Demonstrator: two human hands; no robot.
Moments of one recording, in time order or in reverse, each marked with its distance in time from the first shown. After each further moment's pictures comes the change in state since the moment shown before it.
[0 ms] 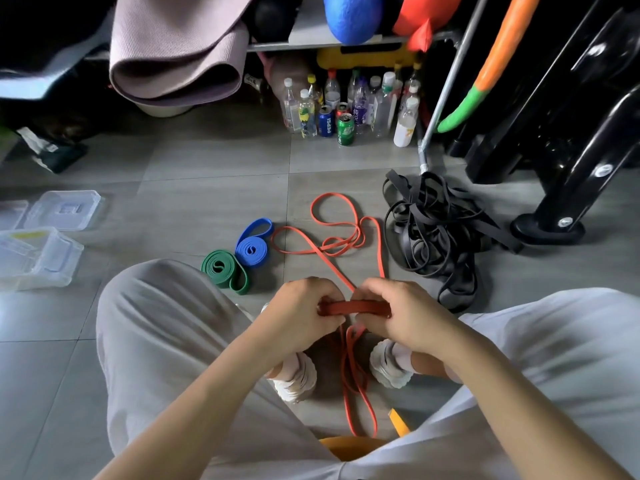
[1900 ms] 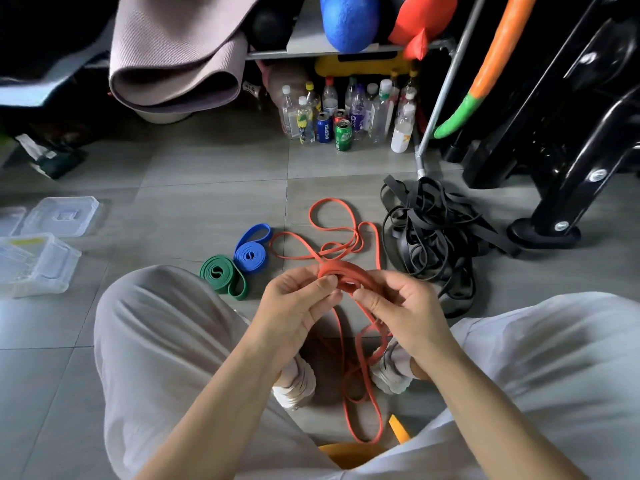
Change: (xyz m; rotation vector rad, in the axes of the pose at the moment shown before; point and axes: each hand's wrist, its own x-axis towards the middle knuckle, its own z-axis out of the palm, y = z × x) left_hand 0.000 0.013 0.004 -1.533 0.231 -0.300; right_hand -0.008 -0.020 0.012 0.585 0.376 -0.048
